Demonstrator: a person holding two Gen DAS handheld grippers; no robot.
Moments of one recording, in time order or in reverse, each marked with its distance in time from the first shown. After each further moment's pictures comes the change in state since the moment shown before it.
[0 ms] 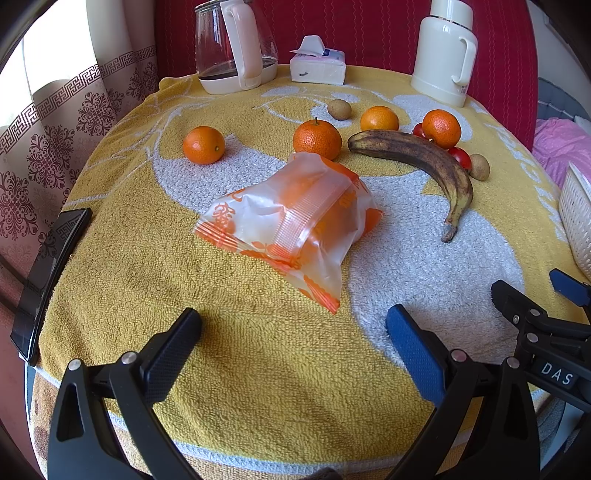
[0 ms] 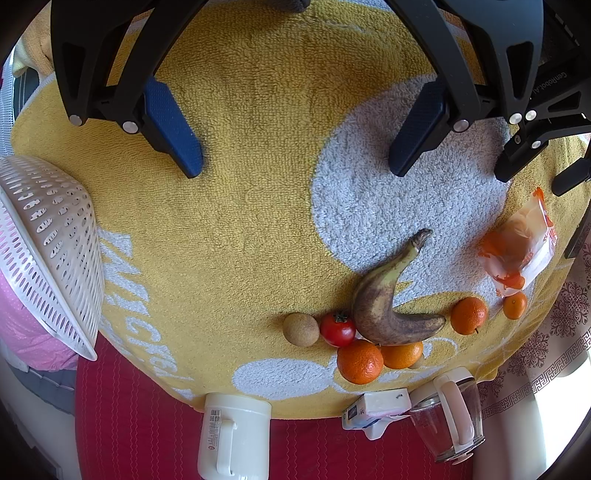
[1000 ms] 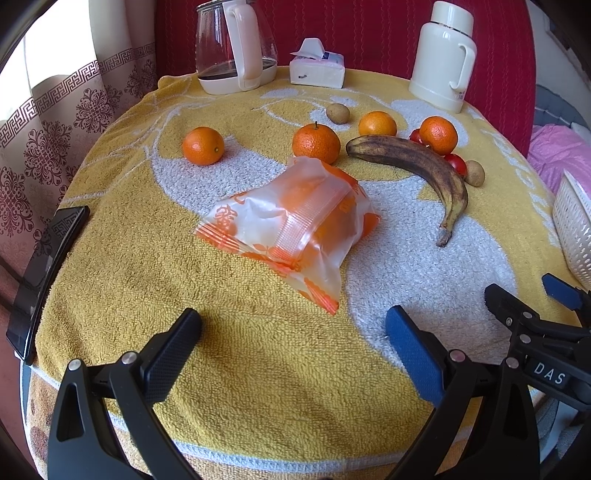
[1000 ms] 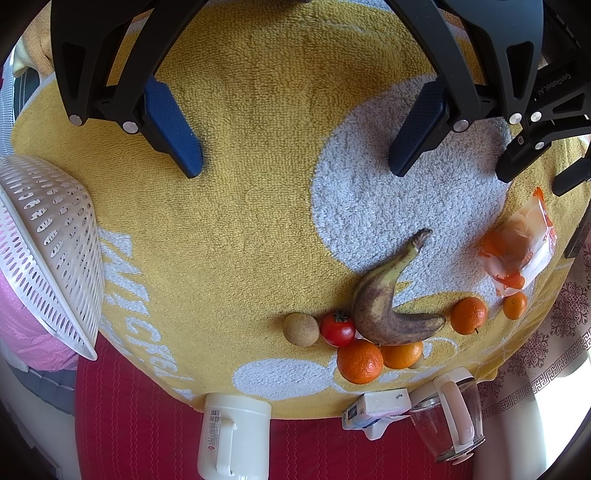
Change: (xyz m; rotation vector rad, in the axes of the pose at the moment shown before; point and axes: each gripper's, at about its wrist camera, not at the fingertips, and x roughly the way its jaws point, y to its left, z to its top) left arm -0.005 0.007 0.001 -0.023 -0.008 -0.053; right arm 0.005 0.007 0.001 0.003 -0.002 0.005
